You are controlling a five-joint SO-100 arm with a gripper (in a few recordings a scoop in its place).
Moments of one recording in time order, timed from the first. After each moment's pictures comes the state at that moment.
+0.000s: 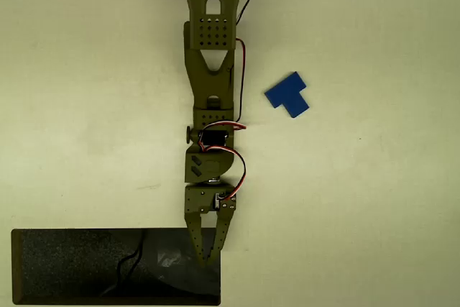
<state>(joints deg) -1.1 -8.9 16.9 -36.2 -92.1</state>
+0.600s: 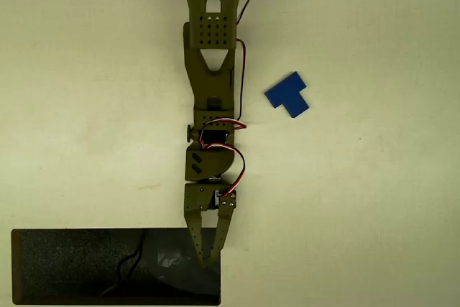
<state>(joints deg) -1.8 3.2 39.2 -45.8 -85.0</state>
